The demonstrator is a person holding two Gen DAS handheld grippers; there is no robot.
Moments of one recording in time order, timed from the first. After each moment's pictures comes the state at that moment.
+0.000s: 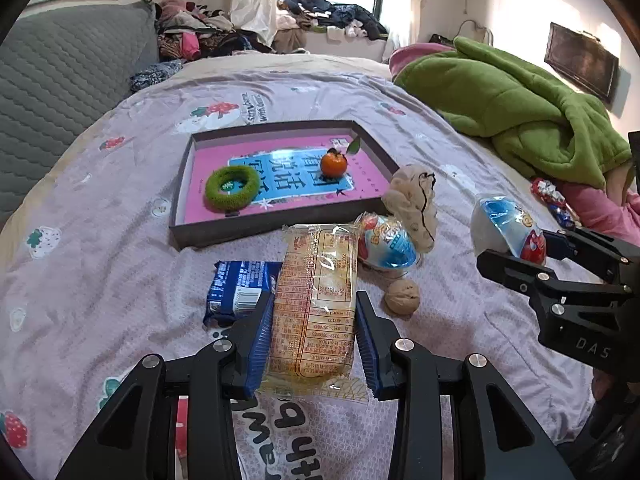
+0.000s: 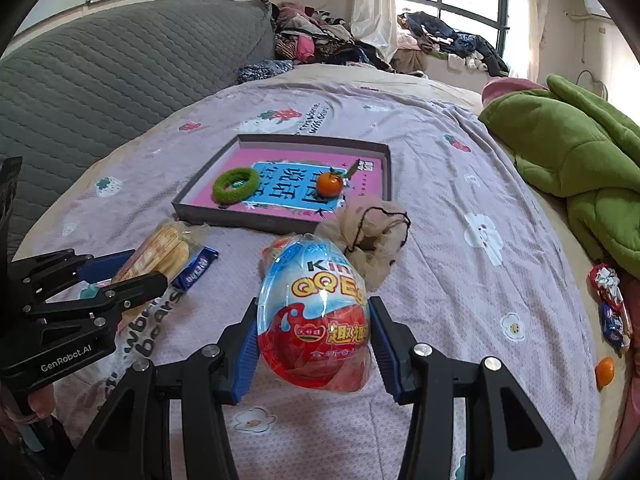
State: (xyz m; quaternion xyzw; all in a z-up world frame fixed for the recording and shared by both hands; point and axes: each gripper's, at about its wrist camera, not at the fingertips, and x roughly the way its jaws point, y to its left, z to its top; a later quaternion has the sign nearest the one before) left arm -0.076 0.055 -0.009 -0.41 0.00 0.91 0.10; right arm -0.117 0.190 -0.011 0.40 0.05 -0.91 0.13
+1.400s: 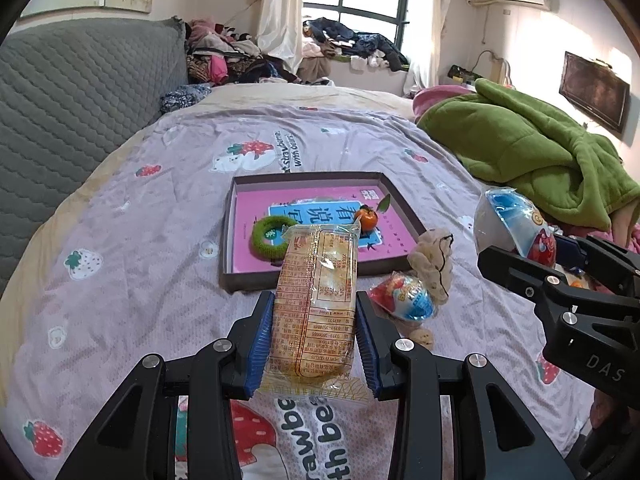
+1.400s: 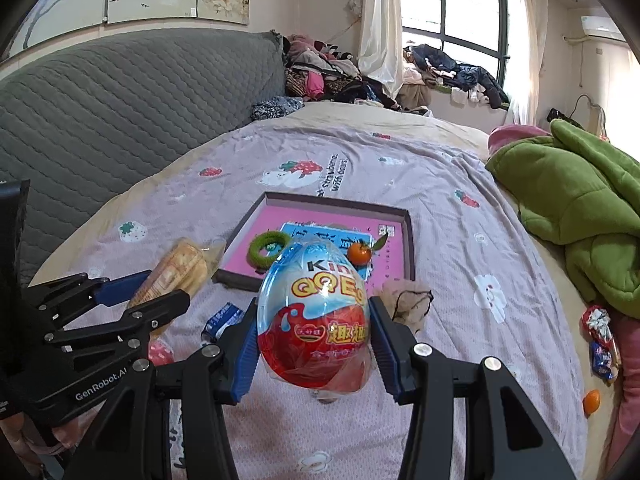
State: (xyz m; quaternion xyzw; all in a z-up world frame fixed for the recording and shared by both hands) left arm -0.077 0.018 0.047 -0.36 -0.02 0.93 0.07; right arm -0.114 0.142 0.056 0.34 0.05 -0.93 0.14
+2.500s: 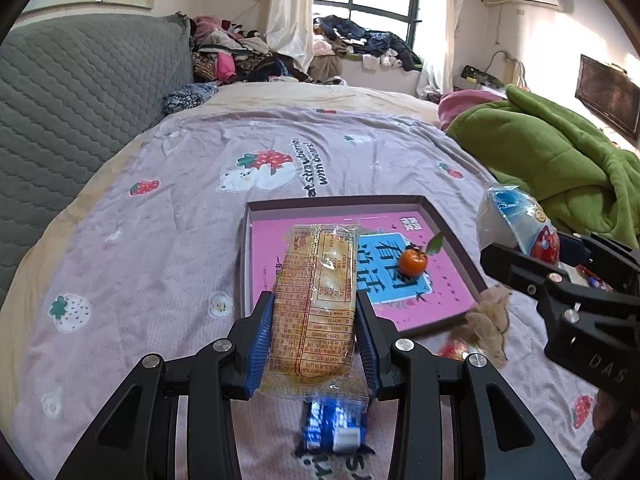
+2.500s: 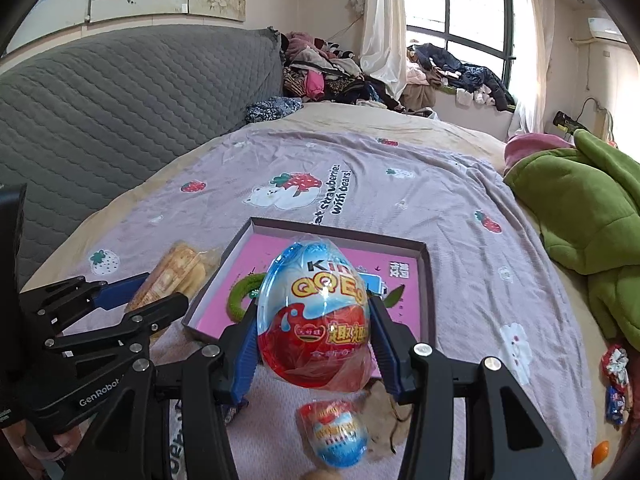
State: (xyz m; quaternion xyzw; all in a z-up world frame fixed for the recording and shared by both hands) left arm -0.192 -0.008 0.030 -0.37 -0.02 0.93 0.05; right arm -0.225 0.113 0.040 0.35 0.06 -0.93 0.14
